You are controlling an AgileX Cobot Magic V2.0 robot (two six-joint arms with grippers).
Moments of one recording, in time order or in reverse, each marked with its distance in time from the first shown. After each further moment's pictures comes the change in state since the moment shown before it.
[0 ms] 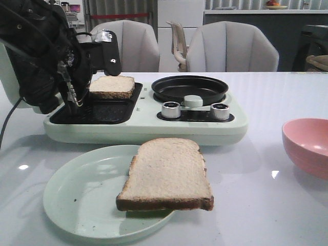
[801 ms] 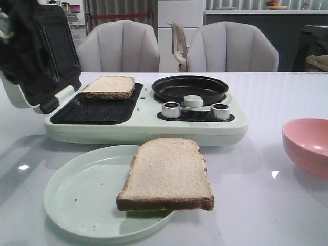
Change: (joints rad) left arm -0.316 -0.690 0.375 -1.088 0.405 0.256; right arm 0.000 0.000 0.000 0.000 0.000 0.000
